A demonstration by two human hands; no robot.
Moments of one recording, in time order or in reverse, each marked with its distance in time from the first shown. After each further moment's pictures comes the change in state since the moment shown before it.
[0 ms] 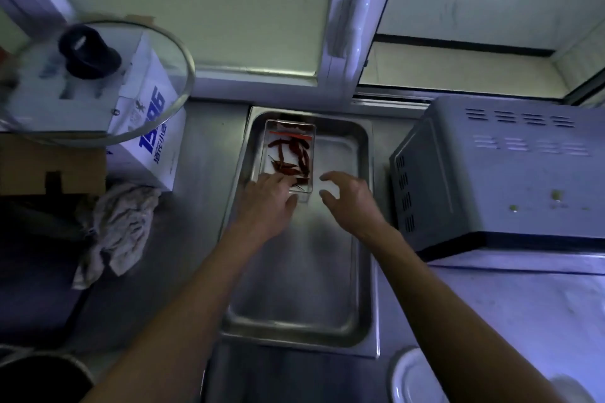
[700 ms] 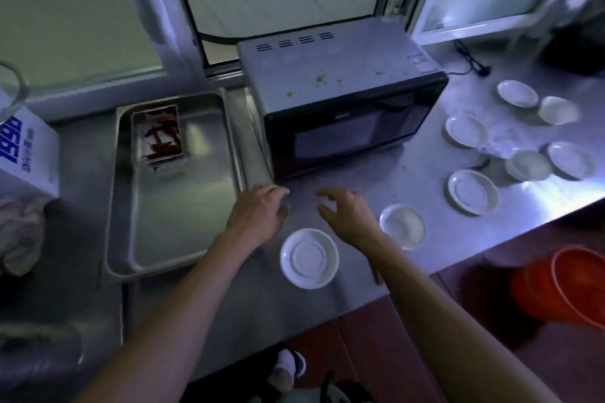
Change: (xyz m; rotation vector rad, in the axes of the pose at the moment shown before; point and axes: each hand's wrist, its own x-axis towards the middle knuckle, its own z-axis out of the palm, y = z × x) left_hand -0.165 0.251 0.057 0.015 -0.155 0.377; right_hand -0.332 0.130 -0.100 0.030 0.234 0.316
